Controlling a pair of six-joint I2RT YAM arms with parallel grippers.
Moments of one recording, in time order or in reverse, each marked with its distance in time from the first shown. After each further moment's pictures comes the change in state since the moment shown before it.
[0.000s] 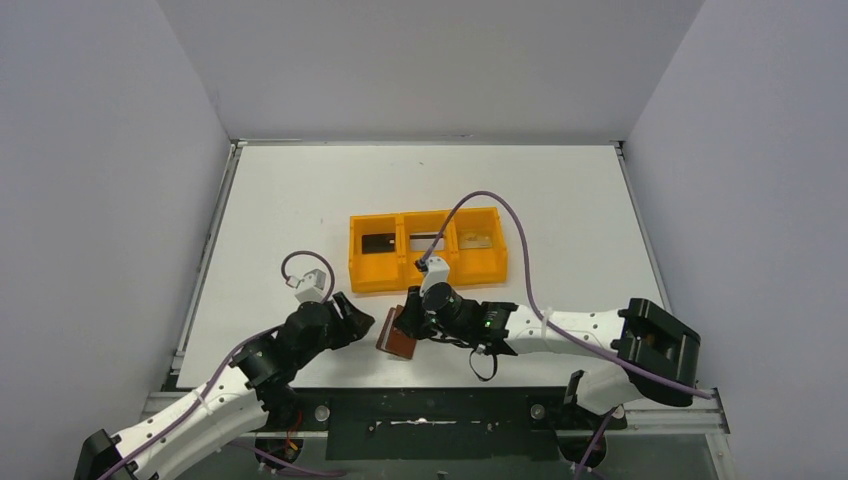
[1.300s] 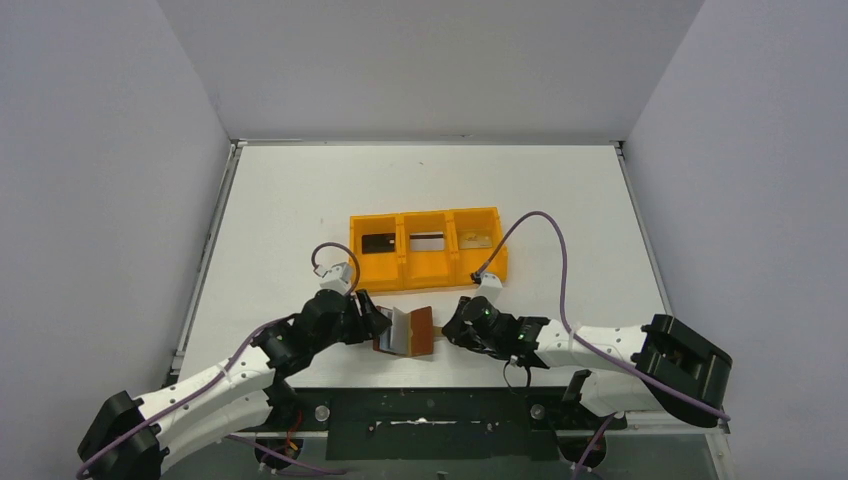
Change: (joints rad) left arm -0.007 0.249 0.039 0.189 0.169 0.102; right arm -0.127 -0.152 -0.324 0.005 0.063 0.172
